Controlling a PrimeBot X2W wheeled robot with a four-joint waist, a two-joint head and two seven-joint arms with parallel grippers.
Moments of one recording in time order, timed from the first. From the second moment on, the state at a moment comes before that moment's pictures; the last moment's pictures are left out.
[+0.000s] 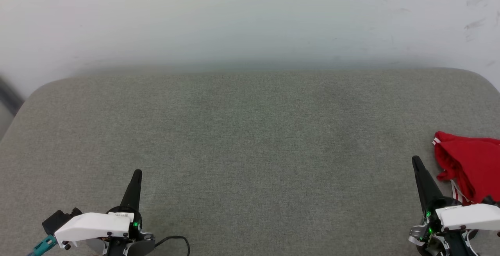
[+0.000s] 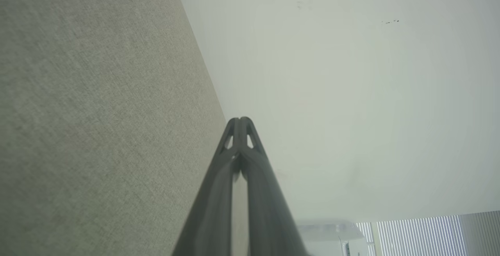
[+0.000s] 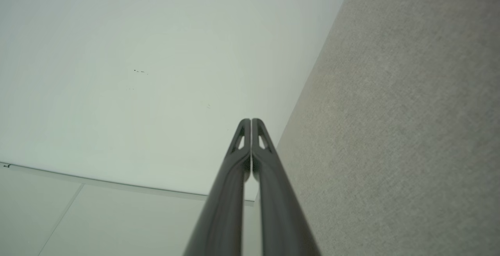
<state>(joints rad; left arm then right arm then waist) -0.07 0.07 0.08 0.25 -1.41 -0.11 0.06 -0.06 -0.05 -0.10 0.21 1.38 0.13 0.09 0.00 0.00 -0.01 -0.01</state>
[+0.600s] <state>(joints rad) -0.09 0.06 0.10 0.25 -1.53 -0.12 0.09 -0.09 -0.05 -0.11 0.23 1.51 0.13 0.11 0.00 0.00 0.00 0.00</state>
